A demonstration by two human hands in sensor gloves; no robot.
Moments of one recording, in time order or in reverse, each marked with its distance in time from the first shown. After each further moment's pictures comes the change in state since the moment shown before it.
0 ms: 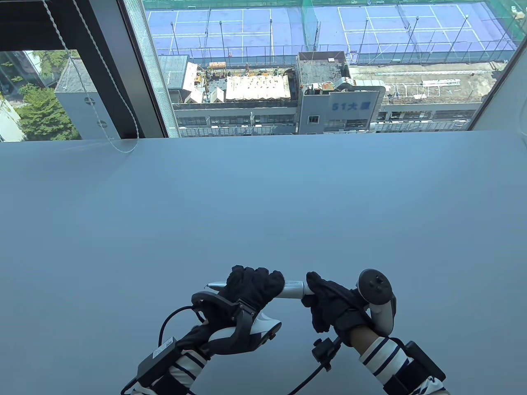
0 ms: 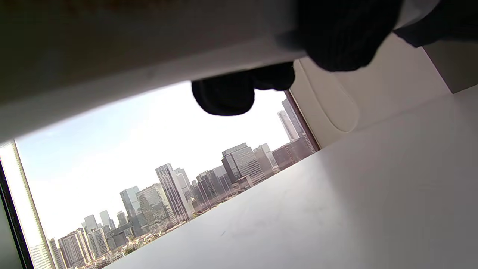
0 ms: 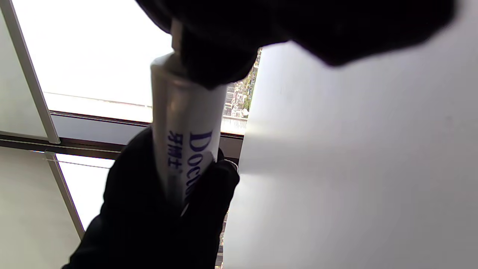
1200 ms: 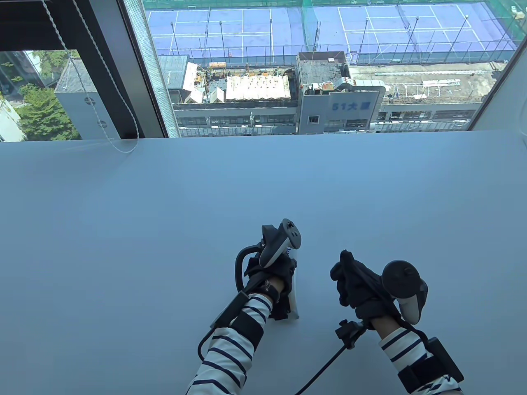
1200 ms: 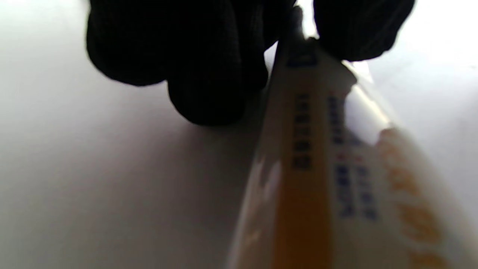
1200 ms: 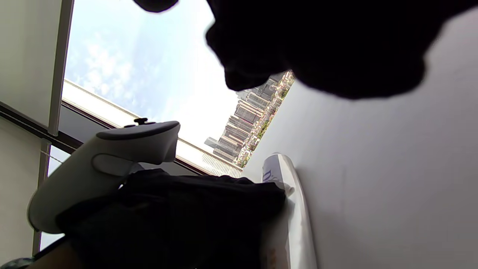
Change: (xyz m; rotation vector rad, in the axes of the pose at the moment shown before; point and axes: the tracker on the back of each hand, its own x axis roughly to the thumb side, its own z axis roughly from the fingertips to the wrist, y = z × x) left_hand 0.002 -0.091 -0.115 -0.898 0.617 0.478; right_hand 0.007 -0.056 -0.003 -0.195 -0.106 0.296
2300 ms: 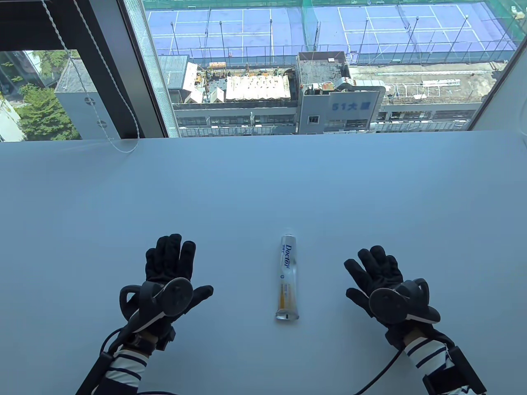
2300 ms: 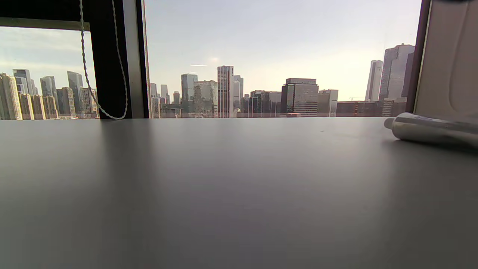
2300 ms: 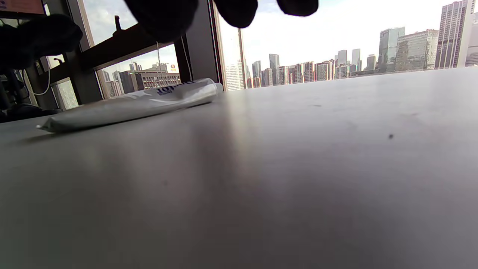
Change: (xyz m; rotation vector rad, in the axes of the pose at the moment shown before) left_hand -0.220 0.004 0.074 0.506 -0.362 -0.123; right_hand -0.022 -0.011 0.019 0.303 -0.341 0.976
